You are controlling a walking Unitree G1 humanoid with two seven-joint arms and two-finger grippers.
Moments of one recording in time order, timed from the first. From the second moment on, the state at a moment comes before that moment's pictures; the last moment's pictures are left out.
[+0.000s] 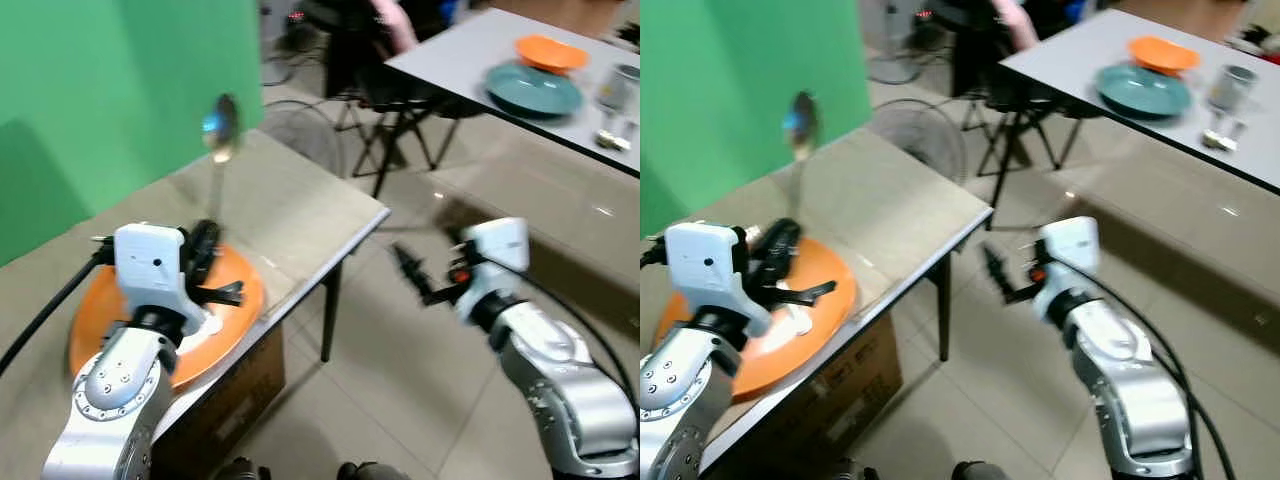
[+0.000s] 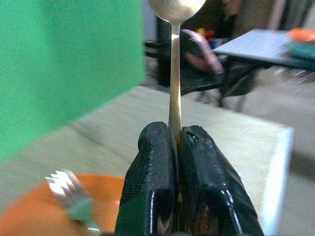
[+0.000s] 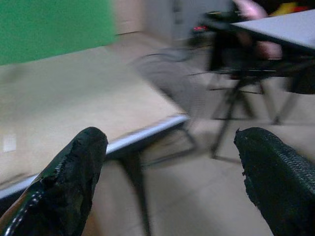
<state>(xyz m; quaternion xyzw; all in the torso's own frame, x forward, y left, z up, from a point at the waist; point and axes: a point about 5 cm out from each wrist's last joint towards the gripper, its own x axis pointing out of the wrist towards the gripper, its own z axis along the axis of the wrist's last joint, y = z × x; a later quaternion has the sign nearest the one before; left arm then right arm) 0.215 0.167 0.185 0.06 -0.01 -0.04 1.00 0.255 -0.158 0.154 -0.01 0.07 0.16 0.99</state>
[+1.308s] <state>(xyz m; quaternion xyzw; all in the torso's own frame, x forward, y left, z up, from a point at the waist) 0.219 0.154 0.172 0.06 -0.02 -0.03 1.00 0.254 -0.170 0.153 -0.01 0.06 0.09 0.99</state>
